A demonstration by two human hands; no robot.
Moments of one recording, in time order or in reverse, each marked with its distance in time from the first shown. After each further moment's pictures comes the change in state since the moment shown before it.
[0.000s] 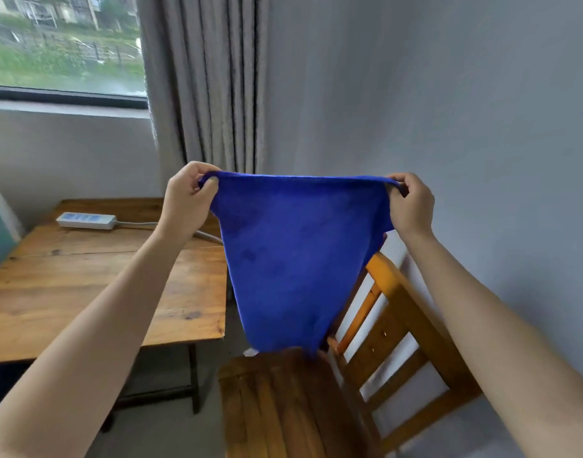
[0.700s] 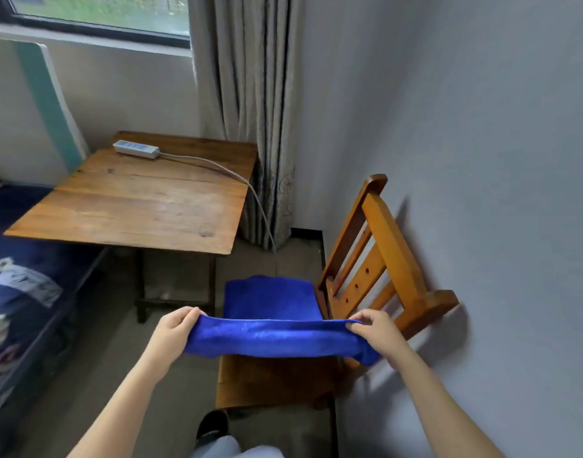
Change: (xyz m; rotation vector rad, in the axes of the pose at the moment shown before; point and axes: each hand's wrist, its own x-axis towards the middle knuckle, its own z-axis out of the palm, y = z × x) left_hand -0.341 -0.073 -0.002 0.171 -0.061 -0.706; right_hand -0.233 0.160 -0.086 0.017 -0.993 0.485
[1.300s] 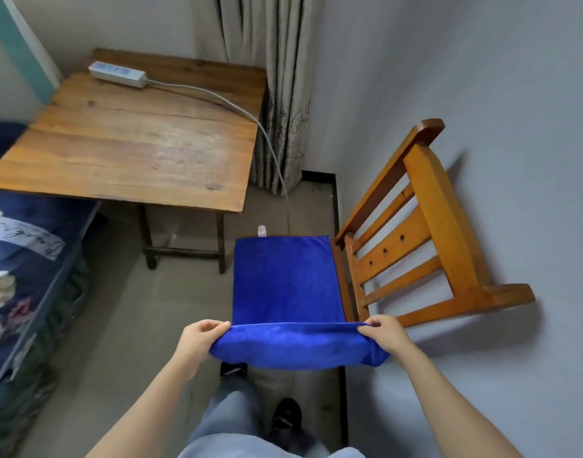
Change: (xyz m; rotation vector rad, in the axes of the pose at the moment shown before) left_hand 0.021 -0.092 0.021 -0.065 -0.071 -0.572; right_hand 0.043 0.057 0.063 -0.152 -0.123 0.398
